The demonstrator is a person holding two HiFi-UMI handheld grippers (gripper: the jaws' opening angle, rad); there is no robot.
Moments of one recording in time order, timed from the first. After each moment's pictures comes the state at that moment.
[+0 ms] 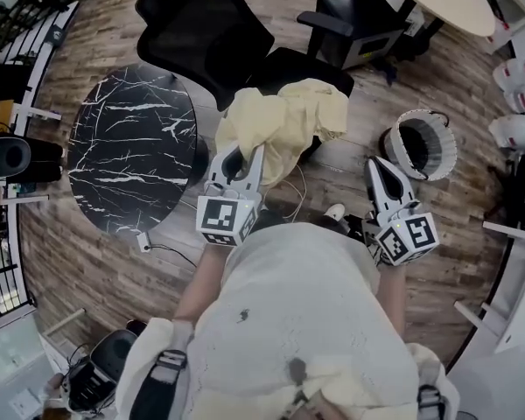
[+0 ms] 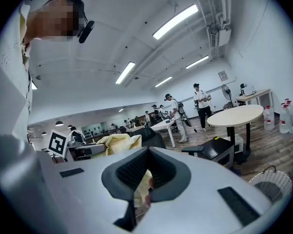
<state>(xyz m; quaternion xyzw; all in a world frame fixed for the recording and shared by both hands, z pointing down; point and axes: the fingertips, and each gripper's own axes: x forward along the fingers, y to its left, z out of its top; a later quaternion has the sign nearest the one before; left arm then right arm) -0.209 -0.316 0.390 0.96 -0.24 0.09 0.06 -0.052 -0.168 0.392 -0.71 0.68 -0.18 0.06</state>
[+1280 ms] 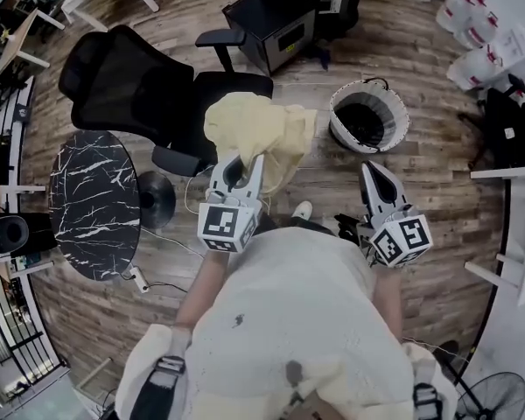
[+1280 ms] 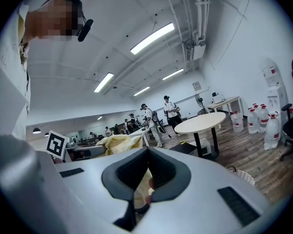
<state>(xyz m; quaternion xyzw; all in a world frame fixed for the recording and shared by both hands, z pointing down) 0.064 -0.088 0.391 0.99 -0.11 0.10 0.05 0.175 0.086 0.397 -0.79 0.58 -0.17 0.09</state>
